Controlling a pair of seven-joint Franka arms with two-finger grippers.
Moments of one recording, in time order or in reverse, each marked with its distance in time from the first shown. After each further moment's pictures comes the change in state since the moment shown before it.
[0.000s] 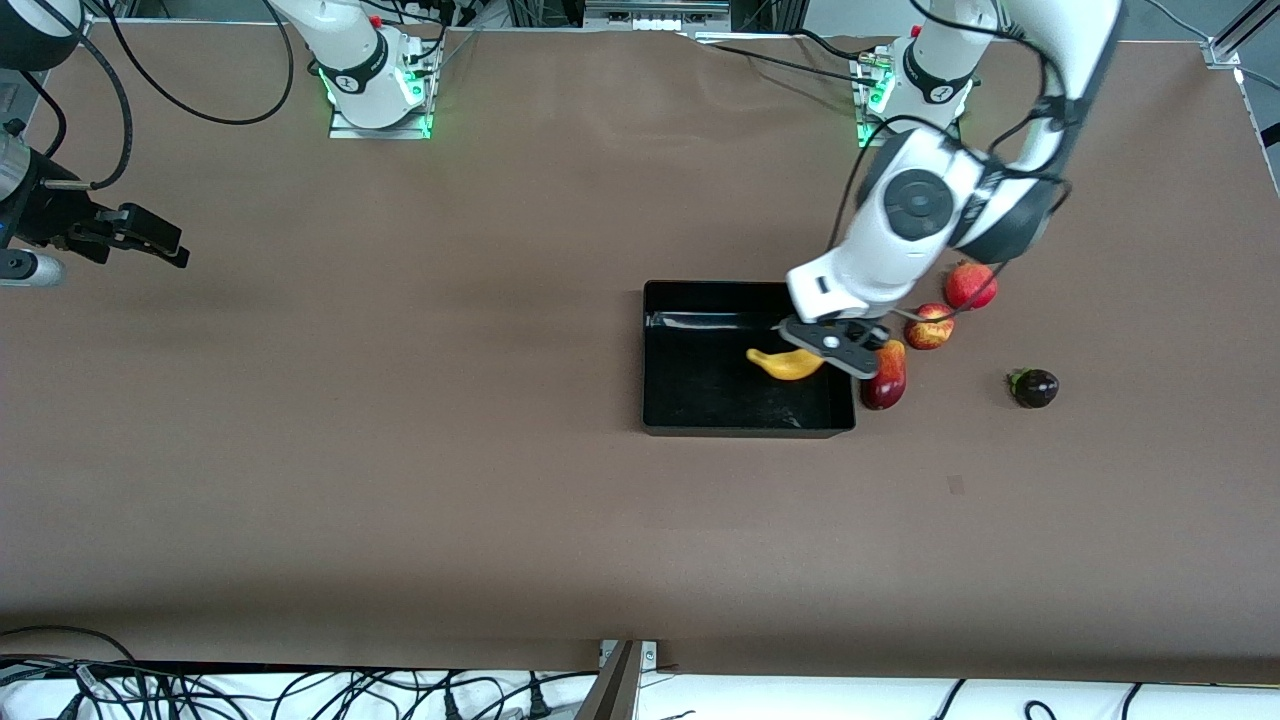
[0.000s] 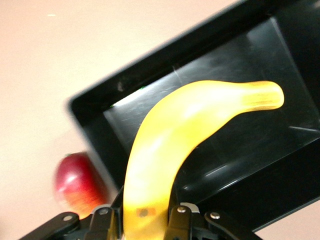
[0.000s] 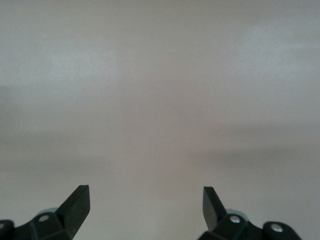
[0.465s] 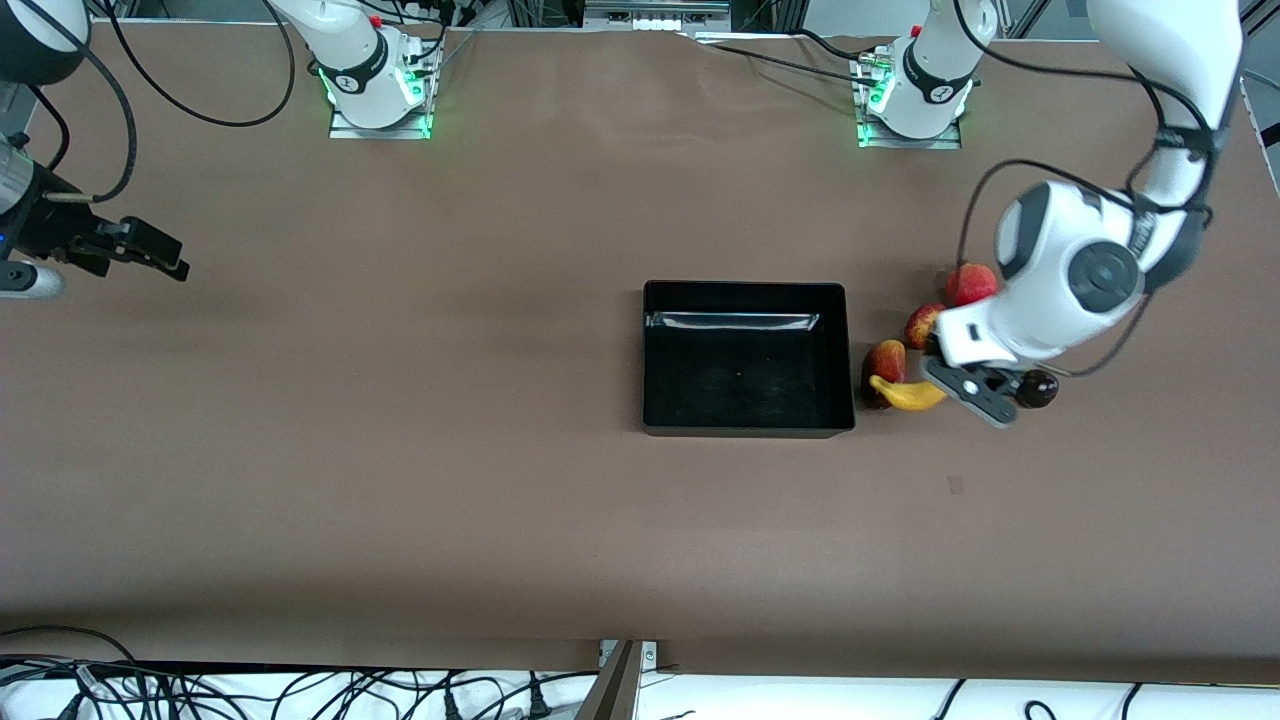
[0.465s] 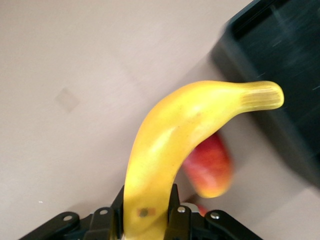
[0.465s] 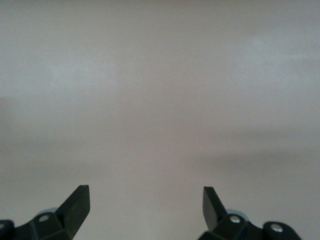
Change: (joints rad) left arm 0.223 0.108 0.101 0.019 -0.004 0.036 0.485; right arm 0.000 0.030 0.000 -0.001 0.000 0.062 0.001
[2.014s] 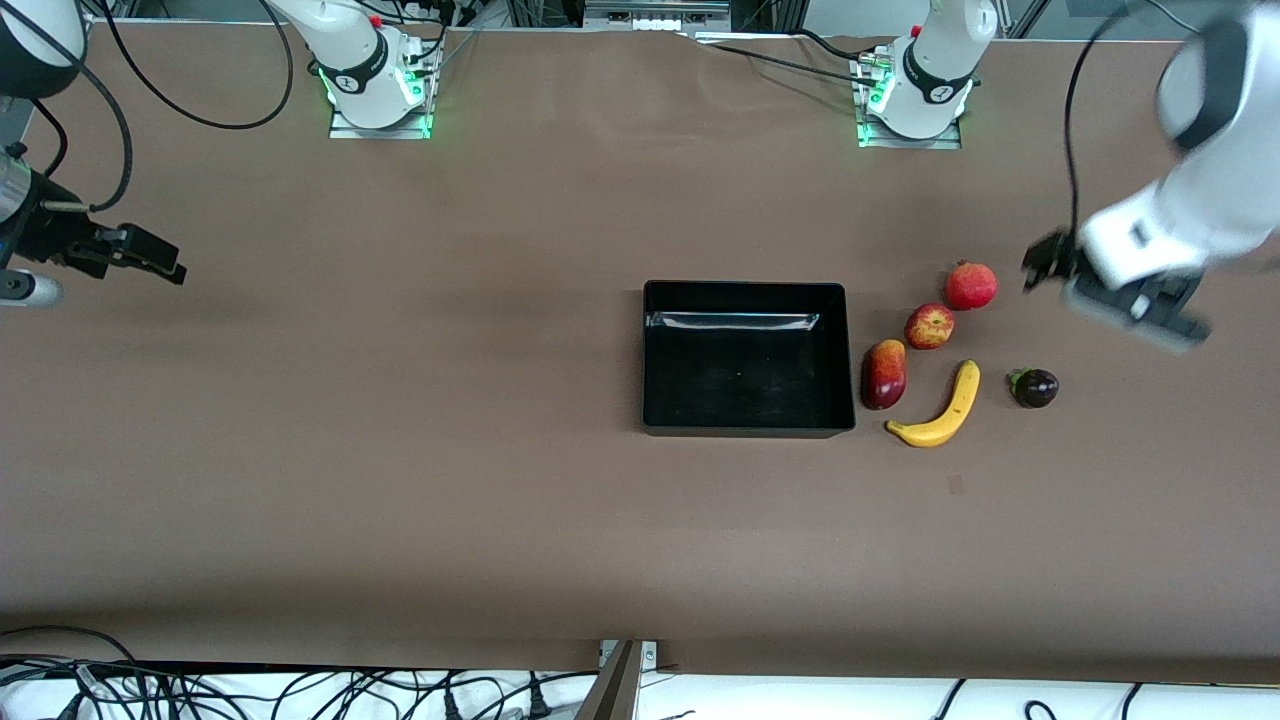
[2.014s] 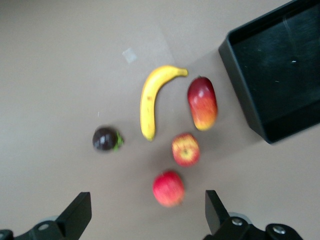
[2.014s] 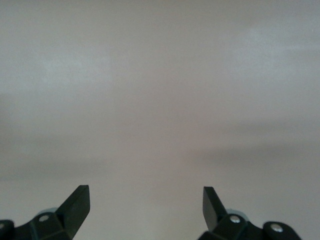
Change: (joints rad) left arm -0.014 -0.408 0.053 0.136 -0.038 -0.554 -0.197; right arm 0.000 -0.006 -0.015 0.007 -0.003 -0.048 0.002
